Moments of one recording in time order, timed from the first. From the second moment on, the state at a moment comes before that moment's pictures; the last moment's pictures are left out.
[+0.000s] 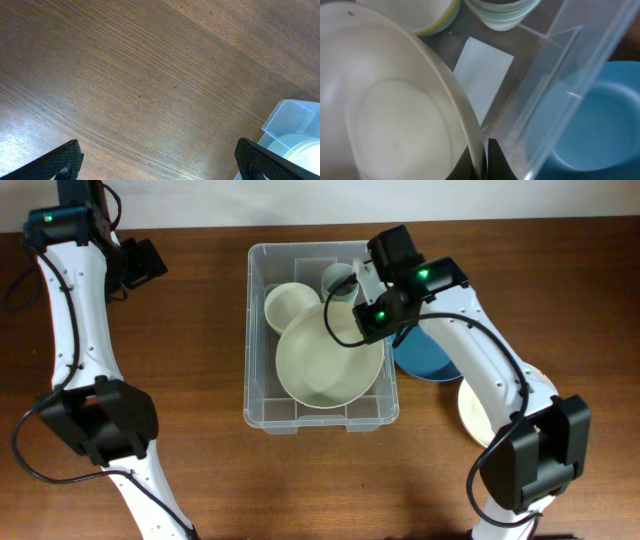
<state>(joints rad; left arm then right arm) 0.19 2.25 2.43 -1.43 -0.04 -0.33 0.38 1.92 1.75 -1.06 -0.12 -0.05</state>
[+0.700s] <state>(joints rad) 0.19 2.25 2.43 -1.43 -0.04 -0.33 0.34 1.87 1.75 -1.06 -0.13 -0.04</state>
